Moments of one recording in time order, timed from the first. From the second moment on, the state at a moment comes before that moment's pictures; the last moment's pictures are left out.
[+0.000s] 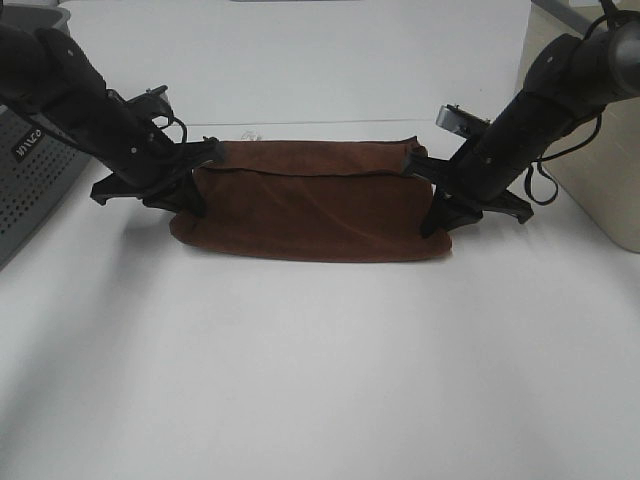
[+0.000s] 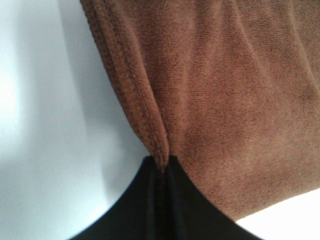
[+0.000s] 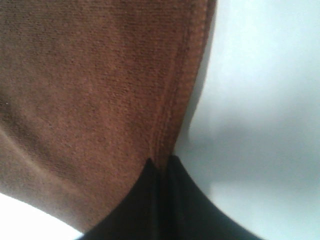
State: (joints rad) left arm -0.21 2.25 -1.56 -0.59 0.71 0.15; right arm 0.14 2.26 -1.51 0.52 0.78 -0.18
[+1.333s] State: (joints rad) left arm -0.23 1.98 -1.26 -0.56 0.66 0.00; right arm 0.14 1.95 -1.25 0.52 0.75 -0.22
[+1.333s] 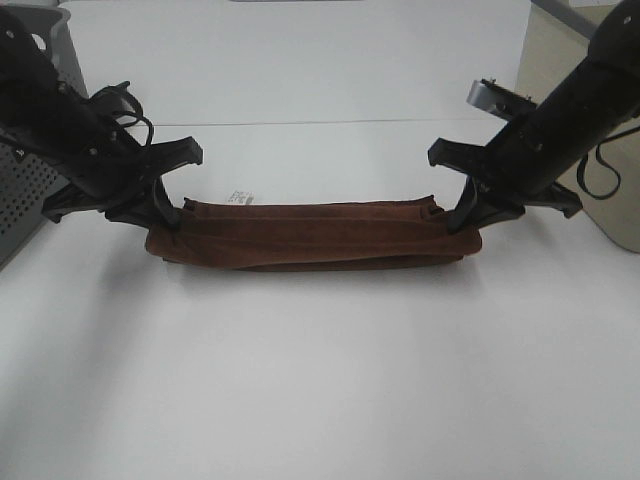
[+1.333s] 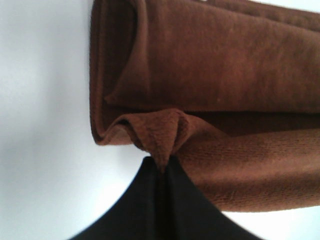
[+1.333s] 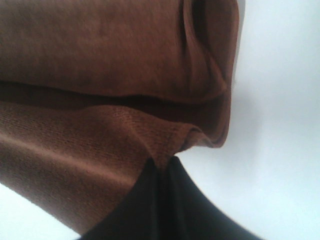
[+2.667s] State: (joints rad) left arm -0.22 2.17 -1.41 -0.48 0.50 0.00; right arm 0.14 2.14 -1.46 0.45 0.72 -0.20
